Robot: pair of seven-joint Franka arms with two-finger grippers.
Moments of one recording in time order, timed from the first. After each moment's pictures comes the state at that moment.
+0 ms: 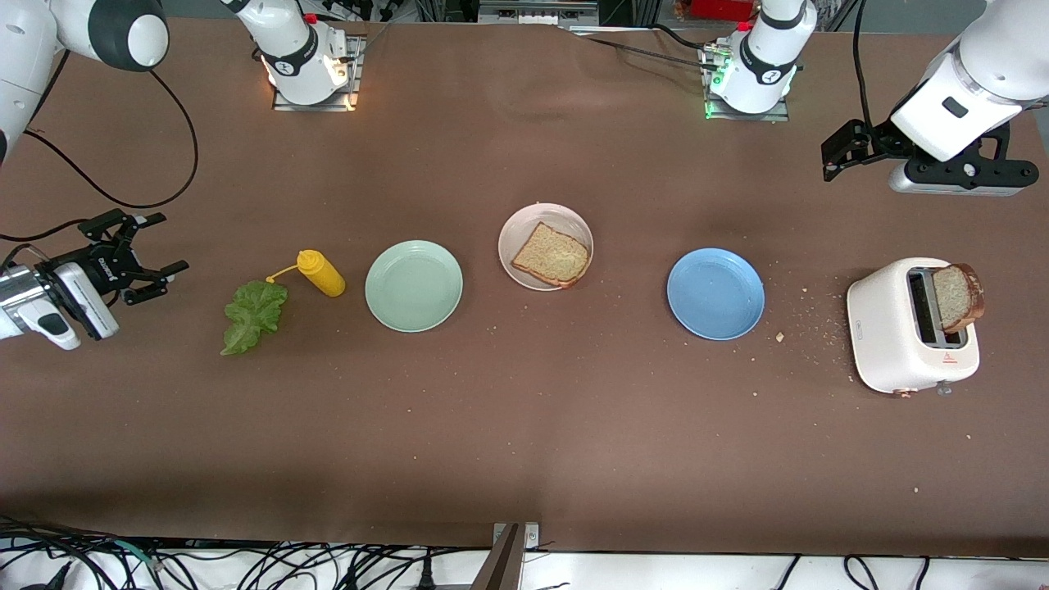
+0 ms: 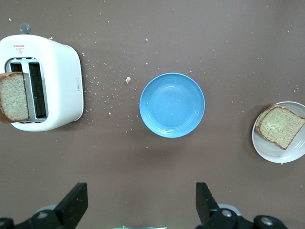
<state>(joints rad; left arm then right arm) 0.05 -0.07 -0.20 -1.67 -0.01 1.52 -0.11 -0.21 0.87 -0.23 -1.01 0.63 0.83 -1.40</state>
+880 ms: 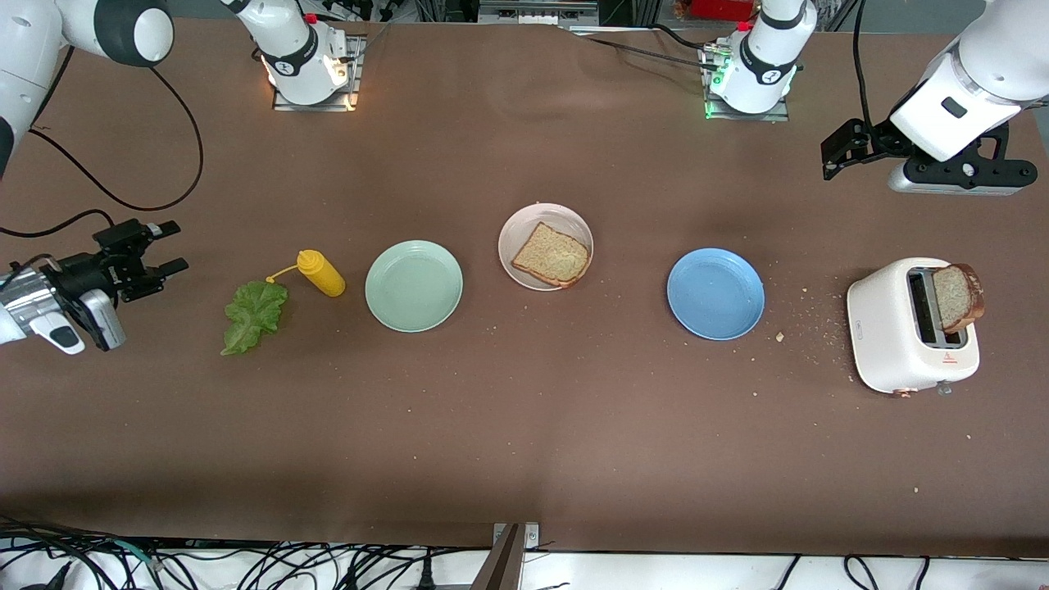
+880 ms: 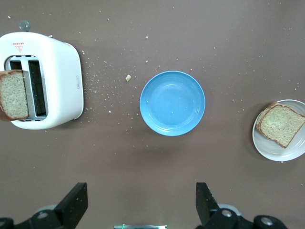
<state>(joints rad) 0.05 -0.07 -0.20 -1.67 -0.01 1.51 -0.11 -0.16 0.85 -0.22 -1.01 0.61 0.90 -0.98</state>
